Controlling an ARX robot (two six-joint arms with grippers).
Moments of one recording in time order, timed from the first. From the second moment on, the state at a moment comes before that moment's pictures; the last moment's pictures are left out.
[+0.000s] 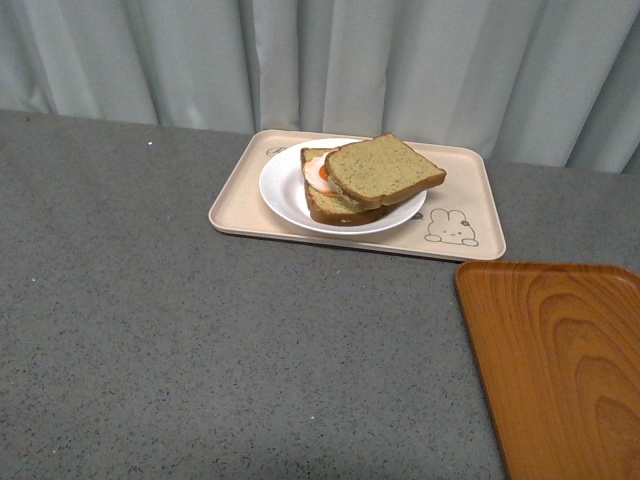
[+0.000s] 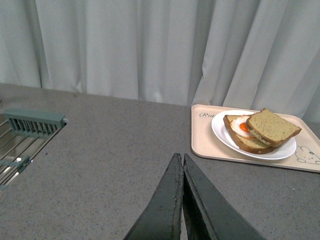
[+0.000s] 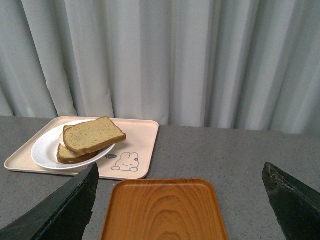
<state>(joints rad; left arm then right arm) 0.00 0.01 0.02 0.00 0.00 -0.01 0.00 0.00 0.01 0.00 0.00 0.00</state>
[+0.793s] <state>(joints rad) 0.00 0.00 0.02 0.00 0.00 -0.01 0.00 0.00 0.01 0.00 0.00 0.00</state>
